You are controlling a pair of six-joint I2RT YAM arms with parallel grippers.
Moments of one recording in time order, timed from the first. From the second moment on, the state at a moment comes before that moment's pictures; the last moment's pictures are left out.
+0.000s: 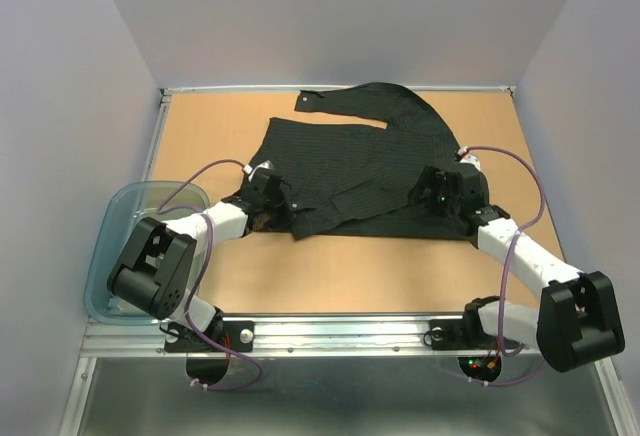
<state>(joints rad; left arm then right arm) -0.49 1.48 0.69 -0.11 -0.01 -0.82 0.27 1.17 0.63 -0.13 0.14 0.57</state>
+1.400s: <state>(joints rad) -0.50 1.64 1.13 -0.40 -0.42 -0.32 0.02 1.21 0.47 -0.07 0.03 0.71</state>
